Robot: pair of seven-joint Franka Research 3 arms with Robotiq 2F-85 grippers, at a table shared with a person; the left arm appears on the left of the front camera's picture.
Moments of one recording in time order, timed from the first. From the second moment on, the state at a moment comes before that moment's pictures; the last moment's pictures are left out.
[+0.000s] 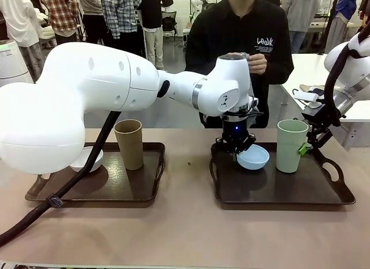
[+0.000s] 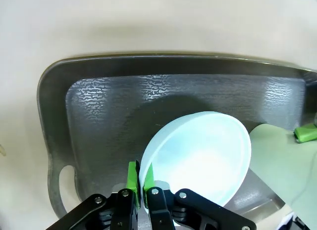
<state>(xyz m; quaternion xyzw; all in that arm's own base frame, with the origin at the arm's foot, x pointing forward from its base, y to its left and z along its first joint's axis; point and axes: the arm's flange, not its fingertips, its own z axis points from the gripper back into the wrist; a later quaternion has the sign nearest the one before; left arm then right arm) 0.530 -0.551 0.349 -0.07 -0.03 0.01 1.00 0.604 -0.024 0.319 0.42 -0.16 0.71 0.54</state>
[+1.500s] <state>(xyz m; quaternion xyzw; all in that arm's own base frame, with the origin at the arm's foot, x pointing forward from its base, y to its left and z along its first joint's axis) 0.430 -0.540 0.534 -0.10 -0.15 -0.03 0.98 0.472 -0.075 0.491 0.27 -0.31 0.76 0.50</state>
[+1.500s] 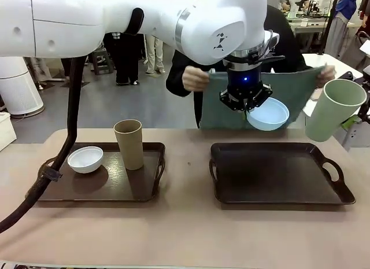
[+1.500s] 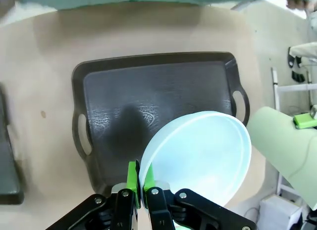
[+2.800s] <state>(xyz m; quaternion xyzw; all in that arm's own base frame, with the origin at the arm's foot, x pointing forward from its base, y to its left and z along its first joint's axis) 0.432 -0.541 0.534 -0.10 -0.14 -0.03 0.98 0.475 -0.079 0.484 0.27 -0.31 0.76 0.50</state>
